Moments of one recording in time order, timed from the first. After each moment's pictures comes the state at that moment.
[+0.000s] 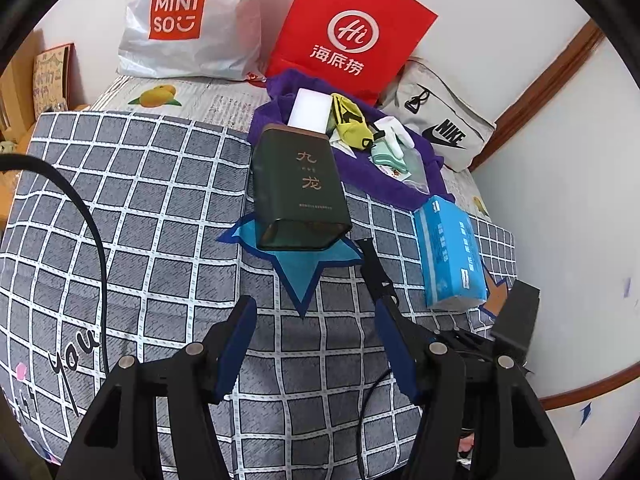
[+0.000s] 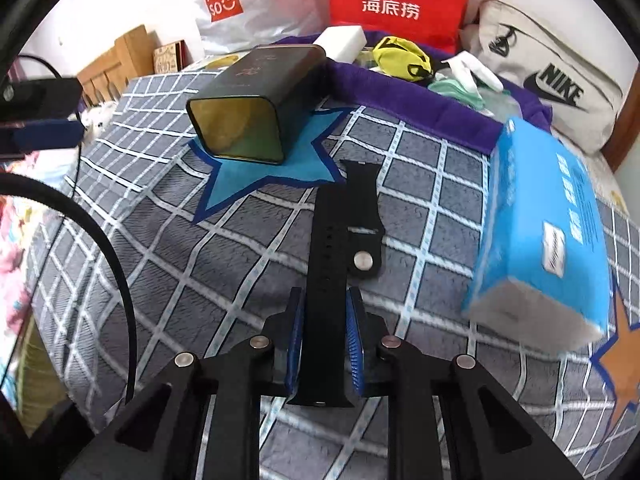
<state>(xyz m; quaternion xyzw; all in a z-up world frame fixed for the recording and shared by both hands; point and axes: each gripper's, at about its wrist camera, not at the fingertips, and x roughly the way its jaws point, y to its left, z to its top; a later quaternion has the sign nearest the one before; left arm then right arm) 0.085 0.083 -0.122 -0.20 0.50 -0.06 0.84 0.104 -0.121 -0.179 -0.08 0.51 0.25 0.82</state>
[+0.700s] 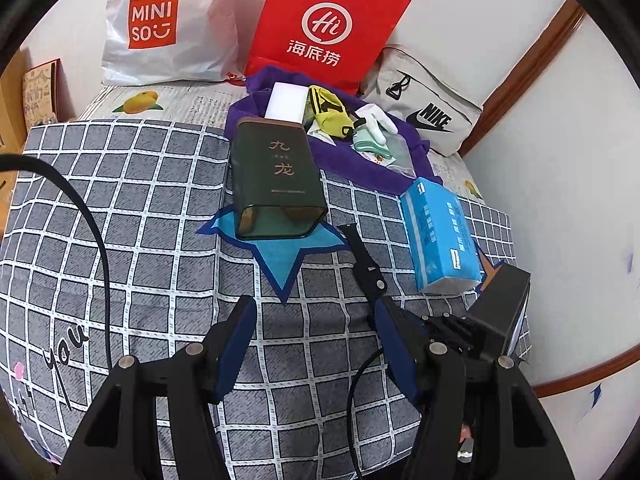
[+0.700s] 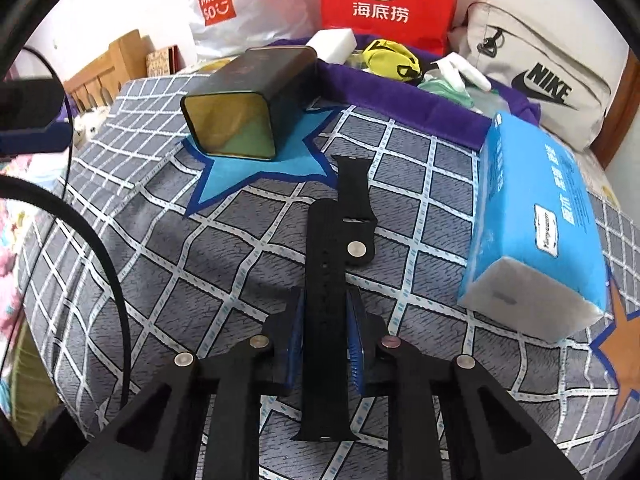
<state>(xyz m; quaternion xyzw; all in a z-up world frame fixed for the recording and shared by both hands) 0.075 0.058 -0.120 -0.16 0.50 -0.07 0.85 0.101 -0.116 -0.187 -0.08 0.49 0.24 0.83</state>
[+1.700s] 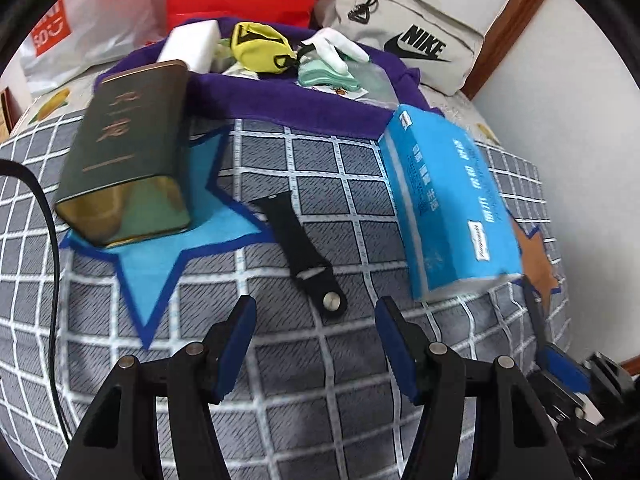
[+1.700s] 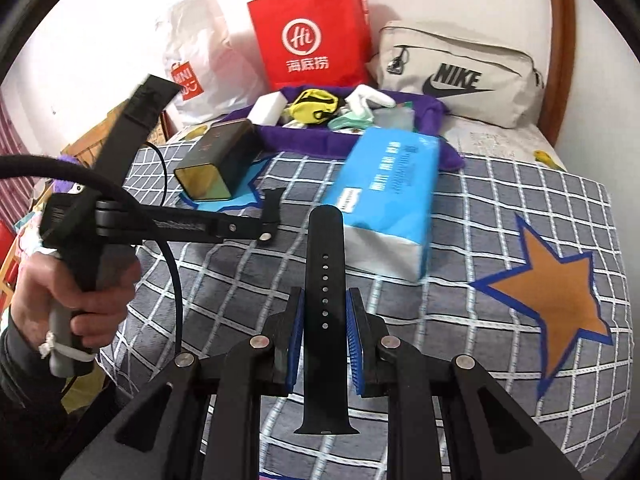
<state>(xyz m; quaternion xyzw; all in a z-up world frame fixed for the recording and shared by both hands) 0.133 -0.052 -0.193 -0.10 0.54 -0.08 0.83 0.068 -0.246 -0.127 0.01 0.46 0.22 0.86</state>
